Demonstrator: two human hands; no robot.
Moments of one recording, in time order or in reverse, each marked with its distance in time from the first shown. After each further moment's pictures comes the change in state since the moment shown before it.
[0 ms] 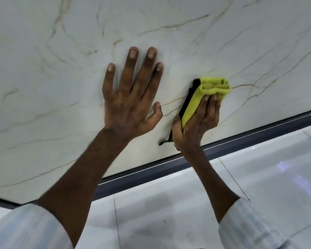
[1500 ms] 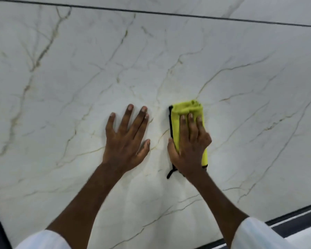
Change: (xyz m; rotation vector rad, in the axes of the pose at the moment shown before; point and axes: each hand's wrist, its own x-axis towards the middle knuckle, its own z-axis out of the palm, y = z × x) left_hand 0.144 -0.163 -0.078 0.109 0.096 0.051; right_hand 0.245 -0.163 -0.010 -0.151 0.094 -0.331
